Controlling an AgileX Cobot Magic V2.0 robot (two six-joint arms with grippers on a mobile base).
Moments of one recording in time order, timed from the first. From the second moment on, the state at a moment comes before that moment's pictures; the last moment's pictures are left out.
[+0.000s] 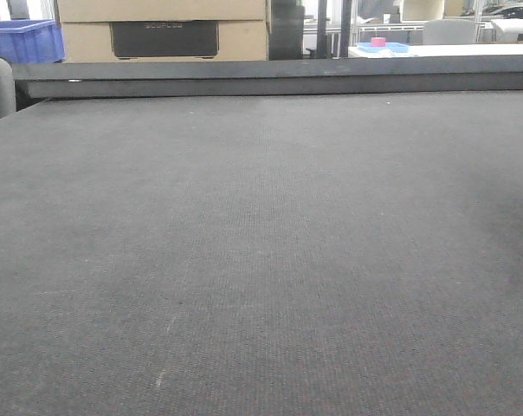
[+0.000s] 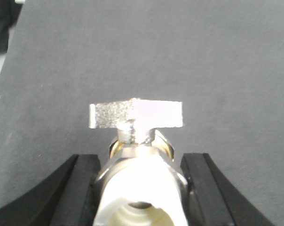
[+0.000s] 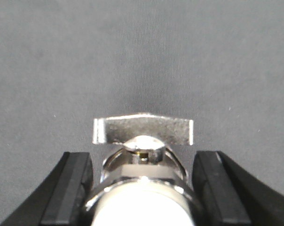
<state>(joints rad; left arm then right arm) 0.08 0.96 -1.04 -0.06 0.80 0.08 0.11 0.99 -1.00 0.07 0.84 -0.02</state>
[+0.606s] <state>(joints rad) 0.08 0.53 -0.79 -0.08 0.75 0.08 0.11 0.70 -0.84 0.07 0.74 -0.02</state>
